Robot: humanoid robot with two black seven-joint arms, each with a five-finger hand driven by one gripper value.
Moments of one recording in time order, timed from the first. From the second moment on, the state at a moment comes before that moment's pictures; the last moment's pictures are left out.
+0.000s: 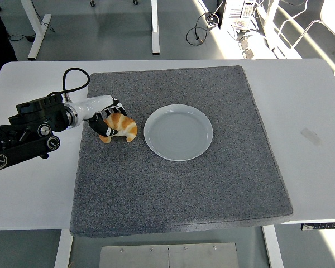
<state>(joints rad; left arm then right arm) -1.14 0.50 -0.01 -1.21 1.09 0.10 0.26 -0.08 0.00 0.09 0.16 -0.06 0.01 0.35</state>
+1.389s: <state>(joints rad) -1.19 0.32 -0.10 -1.21 1.11 0.10 0.26 -0.08 0.00 0.09 0.16 -0.06 0.01 0.35</state>
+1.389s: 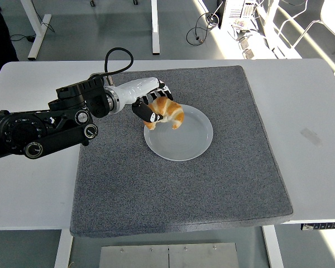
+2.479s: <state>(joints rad) -1.14 0.14 -0.08 -1.01 1.11 0.11 0.24 -0.08 0.00 0.09 0.16 -0.06 0.01 0.35</state>
